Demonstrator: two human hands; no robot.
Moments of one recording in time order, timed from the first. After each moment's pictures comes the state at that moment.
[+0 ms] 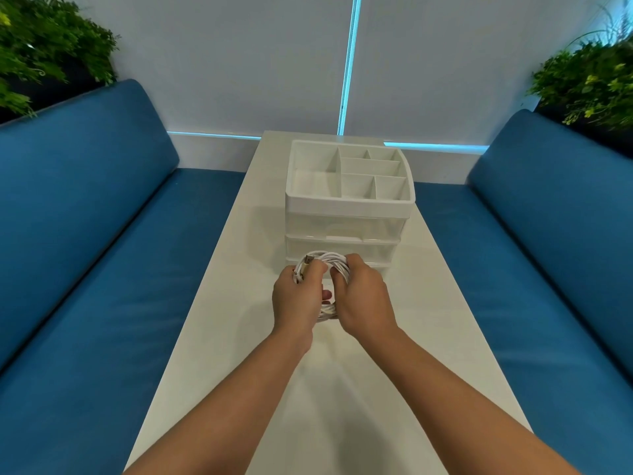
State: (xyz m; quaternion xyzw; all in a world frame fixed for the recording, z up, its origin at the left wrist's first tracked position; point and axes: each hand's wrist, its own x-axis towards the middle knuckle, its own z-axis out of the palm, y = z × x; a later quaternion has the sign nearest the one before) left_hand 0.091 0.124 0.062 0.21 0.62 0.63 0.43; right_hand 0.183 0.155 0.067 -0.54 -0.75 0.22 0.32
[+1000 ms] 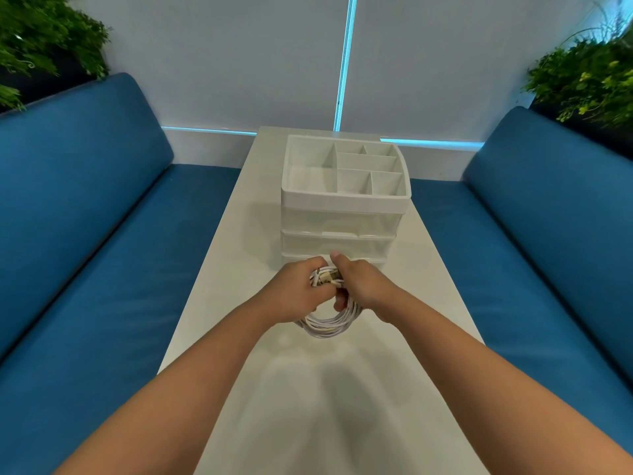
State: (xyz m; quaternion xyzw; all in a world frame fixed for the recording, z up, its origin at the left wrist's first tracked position) left_hand 0.056 0.128 0.072 0.62 0.60 0.34 0.37; right_hand 0.193 0.173 0.093 -0.53 -0.68 0.49 0.15
